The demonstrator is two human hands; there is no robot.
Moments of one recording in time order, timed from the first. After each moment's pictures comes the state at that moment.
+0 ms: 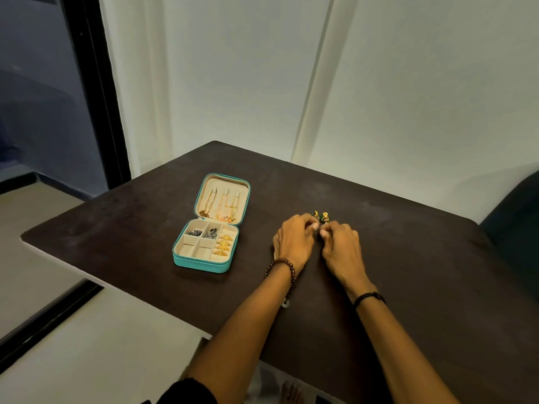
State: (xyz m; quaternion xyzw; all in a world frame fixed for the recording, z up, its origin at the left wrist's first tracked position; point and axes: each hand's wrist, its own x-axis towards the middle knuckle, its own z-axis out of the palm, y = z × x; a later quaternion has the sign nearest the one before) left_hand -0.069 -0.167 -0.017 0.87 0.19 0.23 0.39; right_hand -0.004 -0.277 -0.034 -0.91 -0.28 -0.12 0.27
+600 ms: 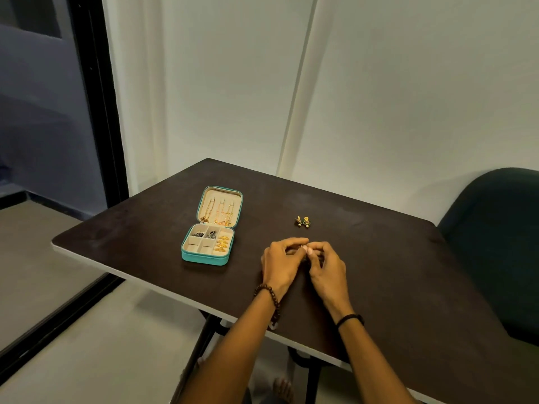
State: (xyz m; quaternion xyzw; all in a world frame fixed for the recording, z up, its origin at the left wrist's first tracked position) left_hand -0.151 -0.206 -0.014 0.75 0.16 0.25 0.59; right_hand -0.098 -0.315 -0.026 -0.83 -0.22 -0.09 0.50
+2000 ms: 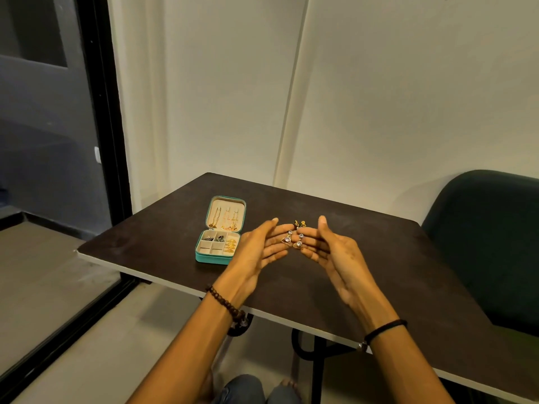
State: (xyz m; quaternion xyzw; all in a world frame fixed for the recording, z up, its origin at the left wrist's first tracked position) left_hand -0.271 -0.183 0.078 0.53 0.12 0.12 0.83; right_hand -0.214 -0.333 0.092 -0.64 -0.17 0.14 0.74
